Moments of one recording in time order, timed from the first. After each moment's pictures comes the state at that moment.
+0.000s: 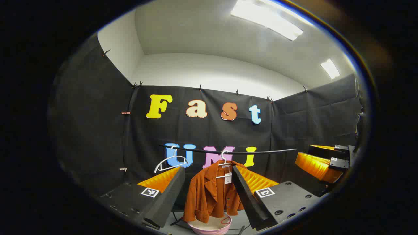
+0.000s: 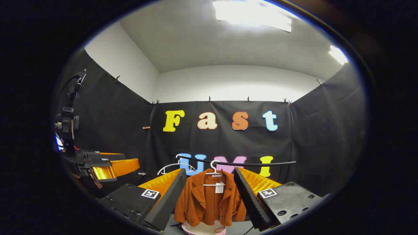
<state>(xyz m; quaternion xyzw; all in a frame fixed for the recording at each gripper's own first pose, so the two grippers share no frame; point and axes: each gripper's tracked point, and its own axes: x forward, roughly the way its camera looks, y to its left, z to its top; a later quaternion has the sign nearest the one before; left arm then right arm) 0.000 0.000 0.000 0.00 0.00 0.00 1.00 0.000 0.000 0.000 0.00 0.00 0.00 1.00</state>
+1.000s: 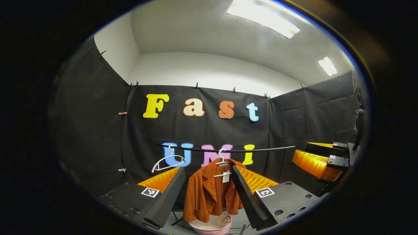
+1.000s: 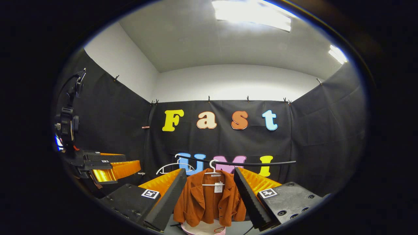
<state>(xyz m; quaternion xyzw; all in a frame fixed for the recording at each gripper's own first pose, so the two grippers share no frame) 0.005 -0.008 -0.003 0.00 0.00 -0.01 1.00 0.013 -0.002 -0.001 0.00 0.00 -0.01 1.00</state>
